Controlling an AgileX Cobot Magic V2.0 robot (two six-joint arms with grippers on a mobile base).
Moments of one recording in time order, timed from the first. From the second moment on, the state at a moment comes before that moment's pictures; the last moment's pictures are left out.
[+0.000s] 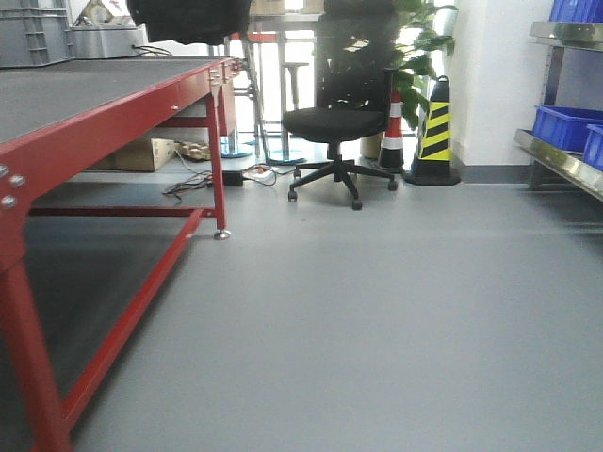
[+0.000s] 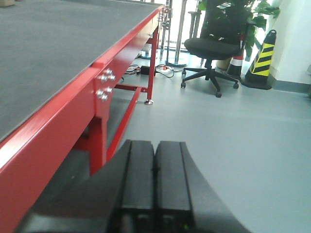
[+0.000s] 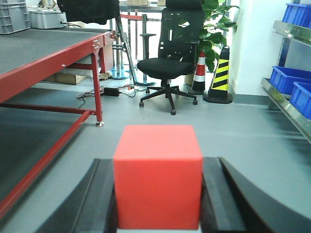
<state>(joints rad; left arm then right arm) -0.01 -0.01 0.03 -0.09 0.11 0.00 0.05 0.20 -0.43 0.05 0.34 -0.01</state>
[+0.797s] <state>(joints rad) -0.01 -0.01 0.03 -0.09 0.11 0.00 0.05 0.20 -0.43 0.05 0.34 -0.01</state>
